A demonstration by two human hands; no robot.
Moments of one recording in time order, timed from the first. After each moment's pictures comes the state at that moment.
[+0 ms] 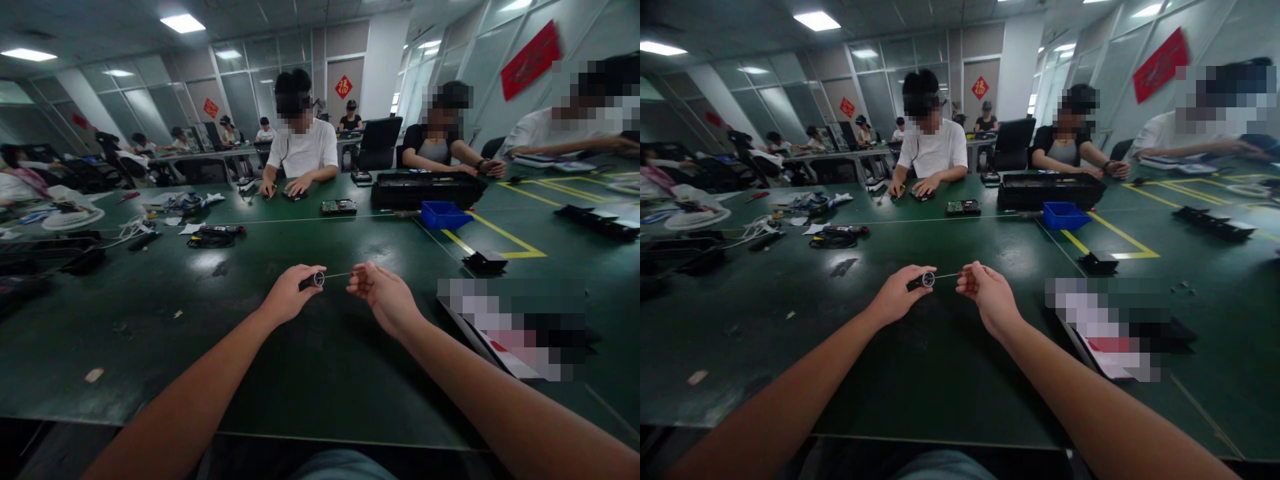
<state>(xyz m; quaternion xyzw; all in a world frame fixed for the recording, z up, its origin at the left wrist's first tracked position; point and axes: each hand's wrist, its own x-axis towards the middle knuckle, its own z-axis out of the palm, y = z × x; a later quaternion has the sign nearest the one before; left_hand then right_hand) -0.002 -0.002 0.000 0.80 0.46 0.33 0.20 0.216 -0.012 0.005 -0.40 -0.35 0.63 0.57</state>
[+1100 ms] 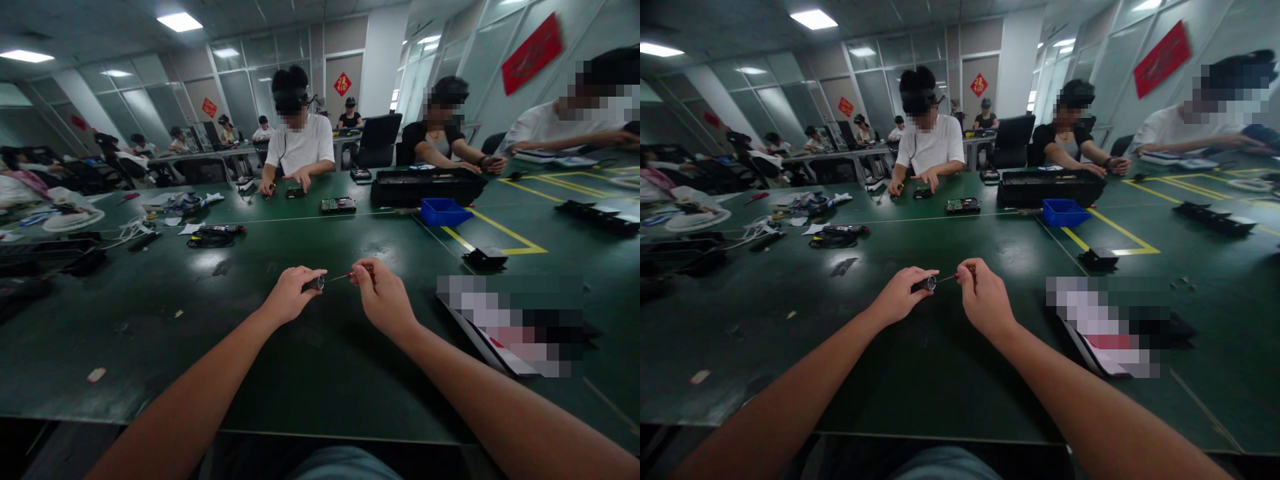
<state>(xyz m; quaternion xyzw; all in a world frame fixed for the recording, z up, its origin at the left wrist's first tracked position) -0.002 0.000 -0.004 0.83 0.48 0.25 0.15 0.218 -0.026 0.012 -0.50 -0.69 0.20 0.48</state>
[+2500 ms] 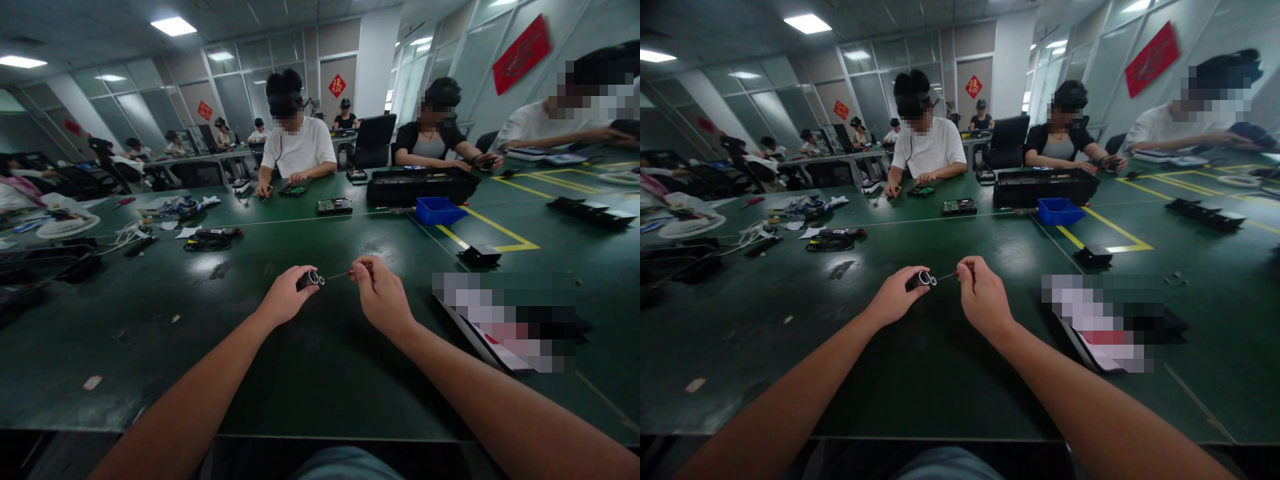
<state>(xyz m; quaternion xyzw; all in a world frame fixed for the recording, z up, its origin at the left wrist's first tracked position) 0.000 -0.003 0.001 0.77 0.52 0.30 0.21 0.220 -0.026 0.013 -0.50 -0.69 0.16 0.49</state>
